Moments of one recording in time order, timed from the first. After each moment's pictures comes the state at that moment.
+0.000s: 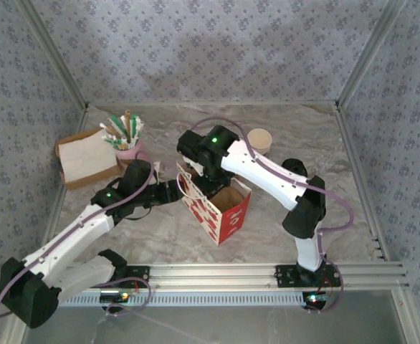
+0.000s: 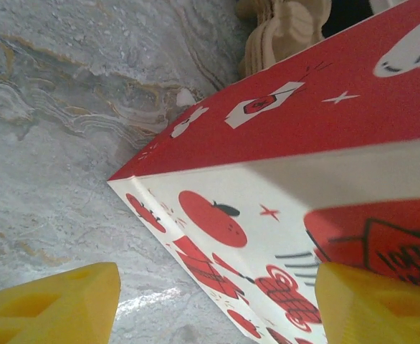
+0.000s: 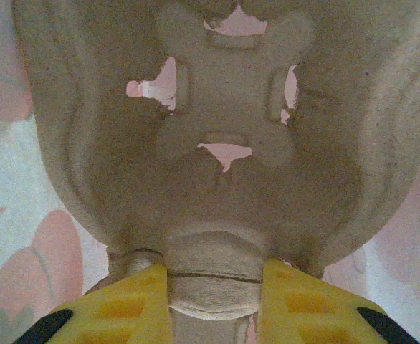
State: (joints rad) left arm -0.59 1.00 0.74 -0.53 0.22 -0.76; right arm 0.97 1.94 2.06 -1.61 0.03 0.22
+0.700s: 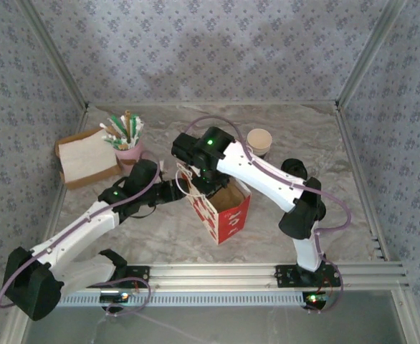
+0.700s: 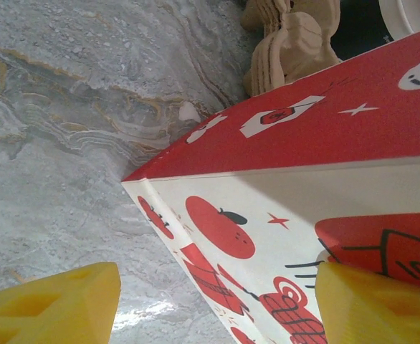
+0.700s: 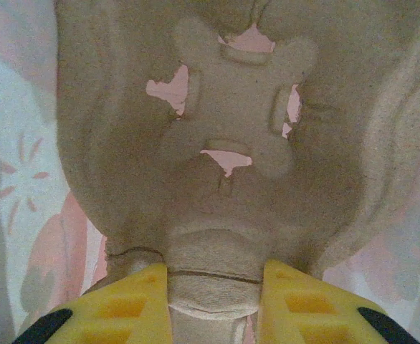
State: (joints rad) left arm -0.60 1.03 0.72 -0.45 0.18 -0.77; right arm 1.01 1.97 2.12 -1.66 0.13 0.25
